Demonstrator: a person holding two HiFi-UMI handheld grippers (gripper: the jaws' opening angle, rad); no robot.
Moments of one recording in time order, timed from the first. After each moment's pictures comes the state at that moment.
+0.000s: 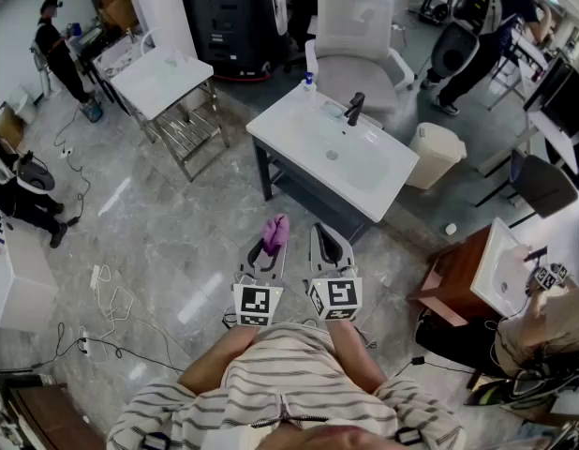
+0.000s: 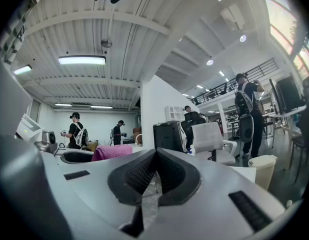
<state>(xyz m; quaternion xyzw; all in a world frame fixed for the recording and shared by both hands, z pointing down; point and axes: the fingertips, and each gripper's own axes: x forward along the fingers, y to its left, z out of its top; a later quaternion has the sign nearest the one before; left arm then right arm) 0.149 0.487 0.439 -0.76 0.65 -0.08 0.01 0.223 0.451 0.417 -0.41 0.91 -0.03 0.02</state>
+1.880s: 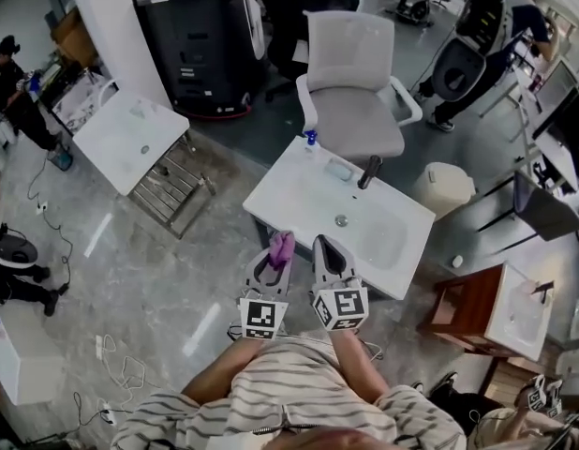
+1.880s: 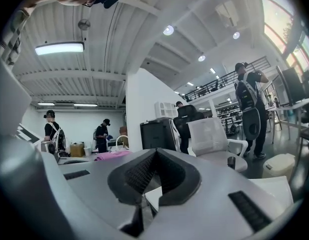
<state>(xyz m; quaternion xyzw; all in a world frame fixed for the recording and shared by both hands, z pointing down) 0.001 0.183 0.435 -0.81 0.58 -0.07 0.00 0.070 0.151 0.405 -0.46 0.89 -0.06 0.01</state>
